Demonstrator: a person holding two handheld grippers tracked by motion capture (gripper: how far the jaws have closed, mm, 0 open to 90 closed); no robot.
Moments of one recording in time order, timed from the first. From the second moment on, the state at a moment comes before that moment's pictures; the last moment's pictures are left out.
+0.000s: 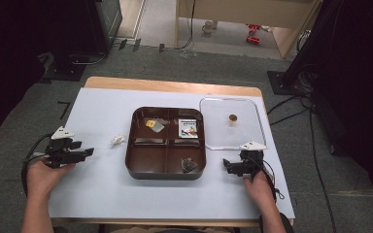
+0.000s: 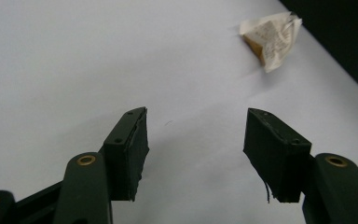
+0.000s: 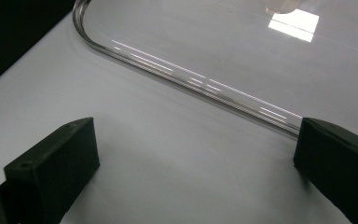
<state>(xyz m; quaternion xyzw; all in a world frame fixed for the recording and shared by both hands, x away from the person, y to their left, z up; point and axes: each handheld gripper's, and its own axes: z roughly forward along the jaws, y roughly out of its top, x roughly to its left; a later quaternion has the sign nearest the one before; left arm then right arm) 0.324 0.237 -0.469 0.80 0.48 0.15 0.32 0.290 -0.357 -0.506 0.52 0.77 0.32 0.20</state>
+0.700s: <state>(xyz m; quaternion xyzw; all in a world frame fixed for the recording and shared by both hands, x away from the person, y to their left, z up) 0.313 0.242 -0.494 0.80 0.45 0.19 0.35 0.290 -0.357 -0.506 0.52 0.77 0.32 0.20</state>
